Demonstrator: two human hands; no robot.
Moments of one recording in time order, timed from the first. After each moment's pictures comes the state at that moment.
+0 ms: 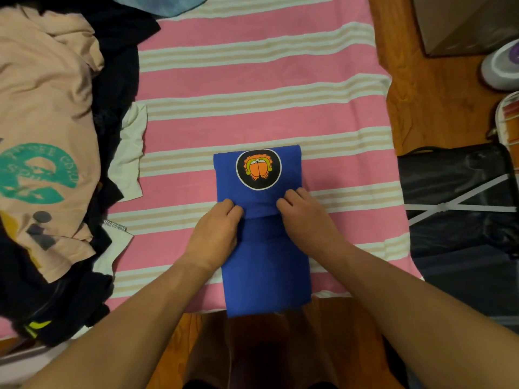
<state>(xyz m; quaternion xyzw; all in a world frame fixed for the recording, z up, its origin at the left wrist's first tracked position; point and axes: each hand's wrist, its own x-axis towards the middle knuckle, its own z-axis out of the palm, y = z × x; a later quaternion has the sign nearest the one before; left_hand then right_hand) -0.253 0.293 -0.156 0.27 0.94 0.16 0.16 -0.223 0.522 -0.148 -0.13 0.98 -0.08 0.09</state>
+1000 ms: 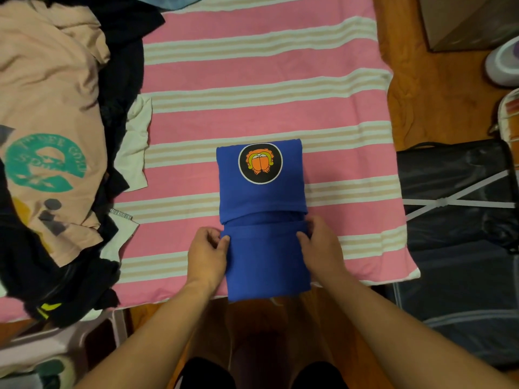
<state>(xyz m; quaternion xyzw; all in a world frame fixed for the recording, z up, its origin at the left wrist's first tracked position) -0.185 0.282 -0.138 -0.25 0.83 0.42 0.25 -0.149 0.516 -0.137 0.31 0.84 -0.39 0.21</state>
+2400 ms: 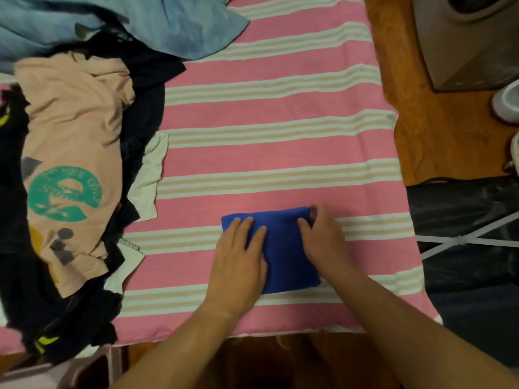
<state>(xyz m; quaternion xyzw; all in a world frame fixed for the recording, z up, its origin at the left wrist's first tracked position) -0.215 0.323 -0.120 0.18 0.97 0.17 0.08 -0.240 0.519 -0.122 0.29 0.87 -0.37 0.14</state>
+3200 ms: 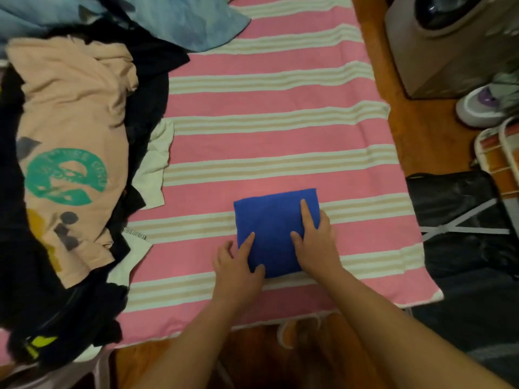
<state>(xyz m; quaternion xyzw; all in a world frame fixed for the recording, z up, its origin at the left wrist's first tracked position) -0.179 0.277 -0.149 -0.02 0.88 0.32 0.34 -0.185 0.468 -0.157 0.20 0.94 -0.21 0.18</state>
